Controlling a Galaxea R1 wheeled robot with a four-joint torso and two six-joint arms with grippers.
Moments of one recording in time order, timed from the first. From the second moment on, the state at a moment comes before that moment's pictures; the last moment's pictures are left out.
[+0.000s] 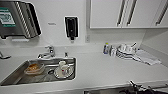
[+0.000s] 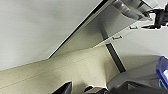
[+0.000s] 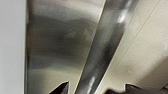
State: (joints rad) left arm 1.01 1.94 -1.18 -0.07 0.05 0.05; right arm -0.65 2.25 -1.66 0.02 -0.34 1.32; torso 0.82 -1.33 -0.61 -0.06
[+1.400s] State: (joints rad) left arm 1.01 1.97 -1.19 -0.07 0.06 0.06; right arm -0.65 2.26 -1.65 -0.25 -0.52 1.68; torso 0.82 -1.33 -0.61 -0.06
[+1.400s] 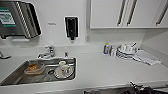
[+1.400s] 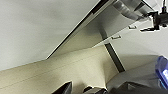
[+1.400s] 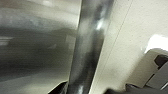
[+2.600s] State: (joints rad) left arm 1.01 1.97 -1.19 -0.07 0.06 0.06; right arm -0.76 2.23 -1.64 -0.27 -0.49 1.68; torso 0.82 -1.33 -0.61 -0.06
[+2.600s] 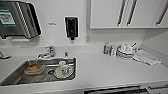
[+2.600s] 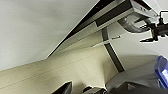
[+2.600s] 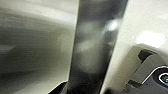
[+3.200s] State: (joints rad) left arm 1.01 1.98 -1.19 -0.07 0.08 0.06; right arm -0.78 2.22 -1.65 -0.27 -0.43 1.70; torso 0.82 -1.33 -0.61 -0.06
